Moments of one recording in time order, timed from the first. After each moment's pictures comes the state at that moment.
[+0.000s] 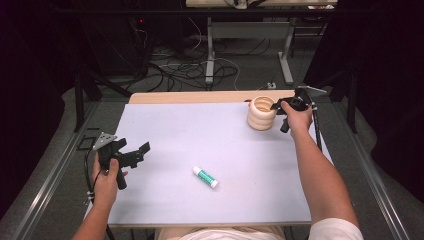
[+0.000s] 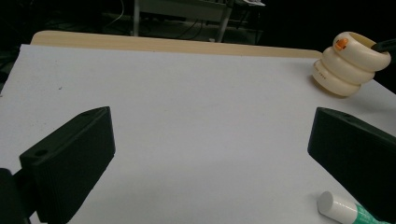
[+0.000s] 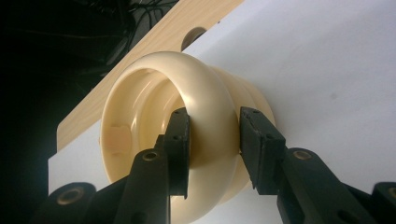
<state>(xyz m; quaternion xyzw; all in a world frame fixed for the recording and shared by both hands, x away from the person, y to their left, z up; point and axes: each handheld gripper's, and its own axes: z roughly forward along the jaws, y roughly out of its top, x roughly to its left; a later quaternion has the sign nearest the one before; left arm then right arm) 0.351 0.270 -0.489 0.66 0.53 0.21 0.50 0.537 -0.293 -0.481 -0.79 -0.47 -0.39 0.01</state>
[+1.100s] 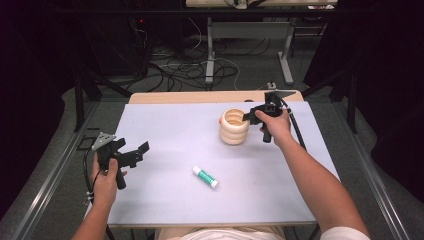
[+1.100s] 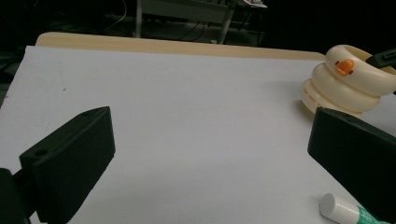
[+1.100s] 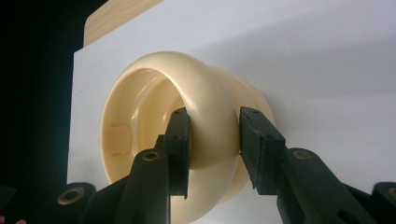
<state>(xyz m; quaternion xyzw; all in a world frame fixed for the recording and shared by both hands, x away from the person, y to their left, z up) 0.350 0.273 -0.488 0.65 0.52 0.21 0.50 0.513 -0.209 -0.474 -0.70 -0.60 -0.36 0.10</state>
